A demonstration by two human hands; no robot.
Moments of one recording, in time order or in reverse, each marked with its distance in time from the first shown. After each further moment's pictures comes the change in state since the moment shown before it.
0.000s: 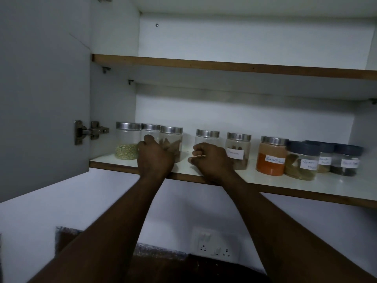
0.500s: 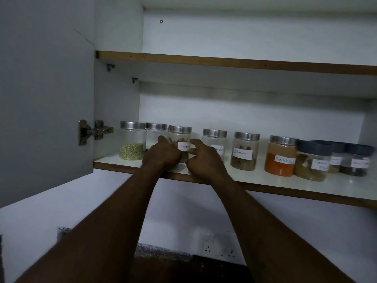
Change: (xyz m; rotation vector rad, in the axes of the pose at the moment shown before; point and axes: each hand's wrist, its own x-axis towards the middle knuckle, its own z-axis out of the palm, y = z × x) left_hand 0.035 -0.003 -0.002 0.172 -0.448 -0.047; right_hand 0.004 -0.034 0.033 -0.110 -0.047 0.032
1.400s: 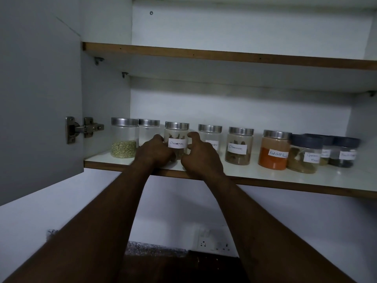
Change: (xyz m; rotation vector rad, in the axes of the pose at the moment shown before) left_hand 0.011 -0.014 -0.002 -0.030 -0.068 0.087; right_hand -0.009 -0.009 -0.001 -0.092 0.087 0.005
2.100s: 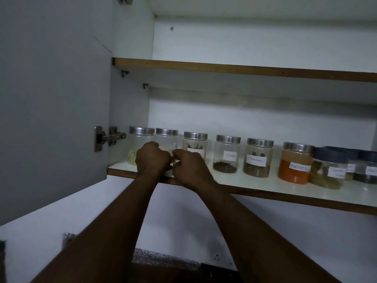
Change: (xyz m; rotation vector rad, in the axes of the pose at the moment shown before) left_hand -0.004 -0.025 -0.023 -0.161 0.439 -0.079; right_hand 0.007 -0.050 0.044 0.105 -0.140 -0.178
